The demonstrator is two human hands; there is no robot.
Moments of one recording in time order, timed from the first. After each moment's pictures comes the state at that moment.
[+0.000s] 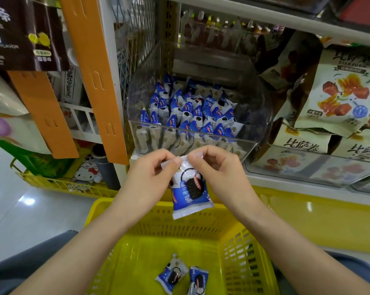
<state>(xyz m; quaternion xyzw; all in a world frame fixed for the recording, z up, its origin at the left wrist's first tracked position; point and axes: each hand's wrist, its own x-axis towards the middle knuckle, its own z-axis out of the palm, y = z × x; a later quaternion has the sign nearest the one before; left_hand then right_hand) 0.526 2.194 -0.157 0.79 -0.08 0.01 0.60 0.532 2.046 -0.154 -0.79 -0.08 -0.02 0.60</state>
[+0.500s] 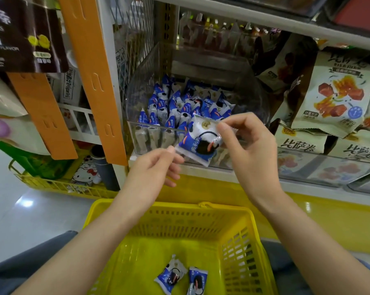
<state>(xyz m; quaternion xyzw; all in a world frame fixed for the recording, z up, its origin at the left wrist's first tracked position) 0.530 2.190 -0.153 0.74 -0.01 -0.04 0.67 0.541 2.024 -0.124 -0.81 -0.11 -0.26 0.51</state>
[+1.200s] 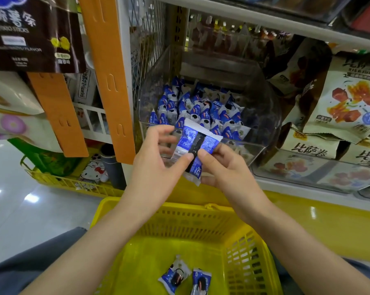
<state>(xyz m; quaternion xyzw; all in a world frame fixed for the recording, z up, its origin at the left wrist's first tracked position) 0.531 2.195 -0.150 0.79 -0.05 0.12 0.59 0.529 2.055 -0.145 -0.70 -0.02 0.06 0.71</state>
